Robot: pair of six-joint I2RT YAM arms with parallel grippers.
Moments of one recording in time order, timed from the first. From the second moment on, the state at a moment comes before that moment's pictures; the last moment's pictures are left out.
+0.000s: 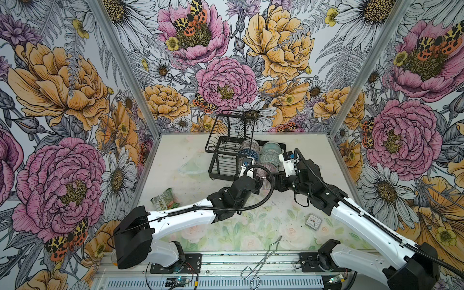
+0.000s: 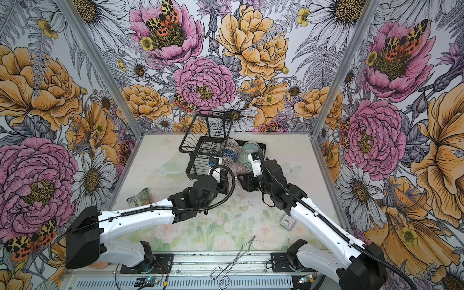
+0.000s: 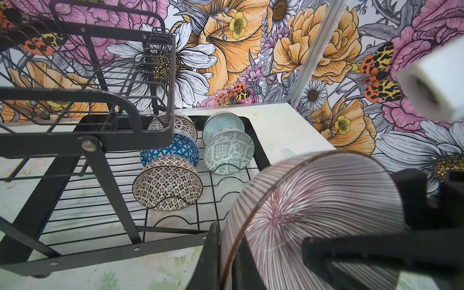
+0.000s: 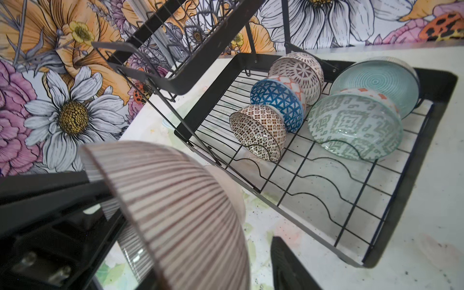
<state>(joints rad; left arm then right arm) -1.07 1.38 0.92 0.16 -0.61 -0.37 0.55 1.06 0.85 -0.32 -0.18 0.36</state>
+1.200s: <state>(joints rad) -1.02 1.23 0.97 -0.11 -0.46 -0.31 0.54 1.12 0.85 -0.31 0.05 0.20</state>
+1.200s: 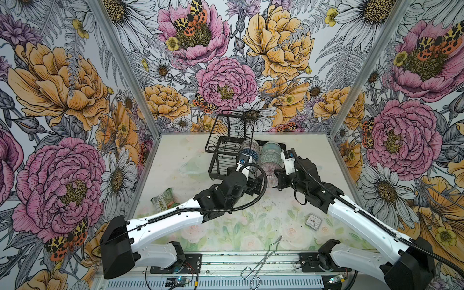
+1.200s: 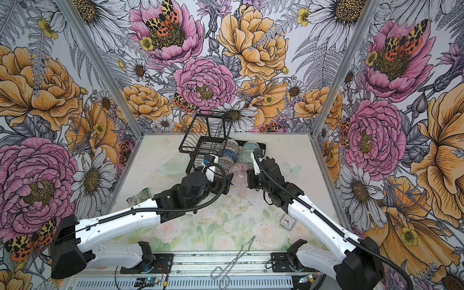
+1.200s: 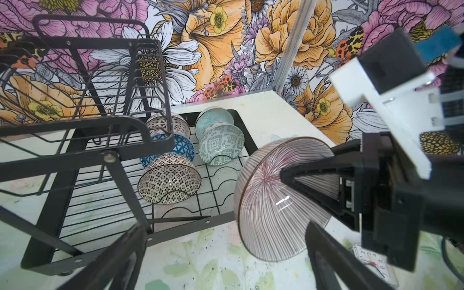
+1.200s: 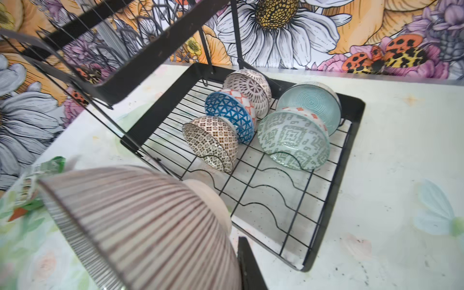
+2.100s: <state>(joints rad) -0.84 1.08 0.89 -0.29 -0.29 -0.29 0.52 1.52 0.67 0.52 0.46 -0.72</state>
